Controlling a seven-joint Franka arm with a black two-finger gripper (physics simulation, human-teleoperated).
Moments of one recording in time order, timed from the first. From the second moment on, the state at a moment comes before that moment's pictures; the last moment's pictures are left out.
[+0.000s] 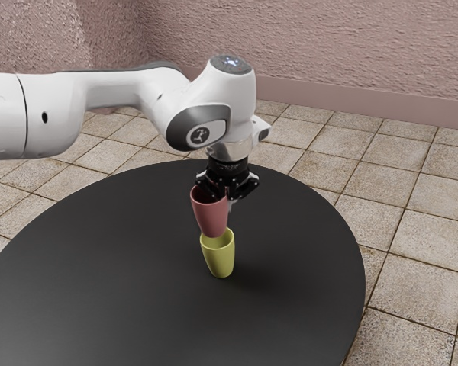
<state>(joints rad) 0.04 0.30 -0.43 -1.68 0.35 1.93 -1.00</state>
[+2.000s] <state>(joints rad) 0.04 0.37 -0.40 -1.69 0.35 2.01 -1.03</state>
